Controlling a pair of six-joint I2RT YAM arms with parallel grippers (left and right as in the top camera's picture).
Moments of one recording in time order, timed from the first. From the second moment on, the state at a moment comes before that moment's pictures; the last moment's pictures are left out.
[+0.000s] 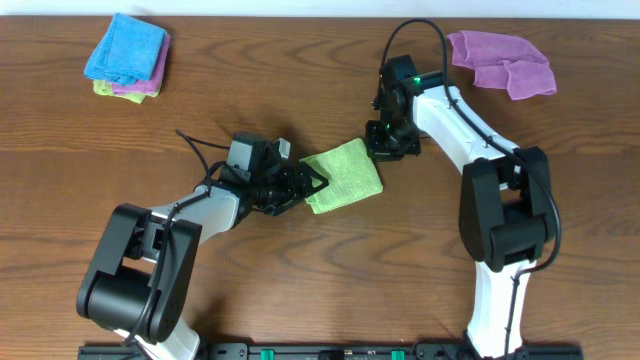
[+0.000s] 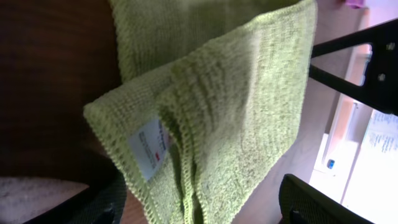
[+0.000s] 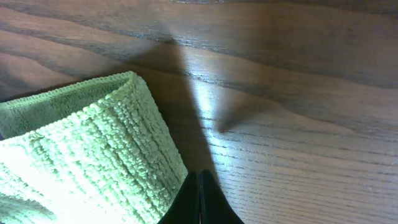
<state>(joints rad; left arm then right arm) -0.31 1.79 0.74 0.11 0.71 -0.78 0.29 2.18 1.66 -1.00 -0.22 0.28</state>
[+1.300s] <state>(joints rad) -0.31 1.94 0.59 0.57 0.79 -0.92 0.32 2.18 1.66 -0.99 -0.28 0.28</state>
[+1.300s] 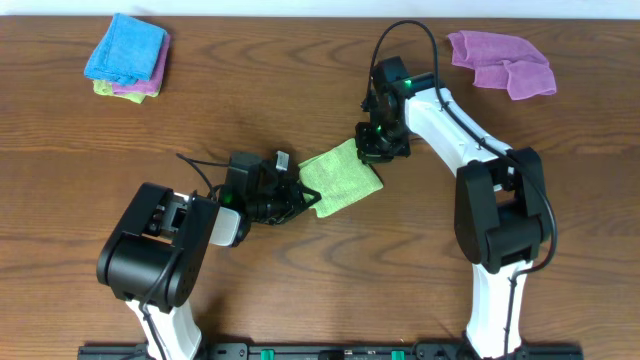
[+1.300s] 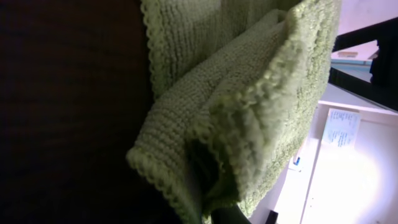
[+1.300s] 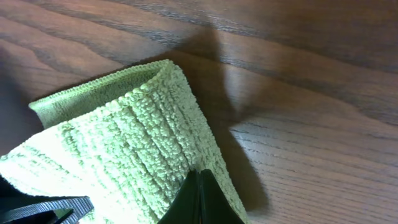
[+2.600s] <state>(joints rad) 0.36 1.76 1.25 0.30 0.57 -0.71 0.19 2.18 1.86 -1.16 -0.16 0.22</state>
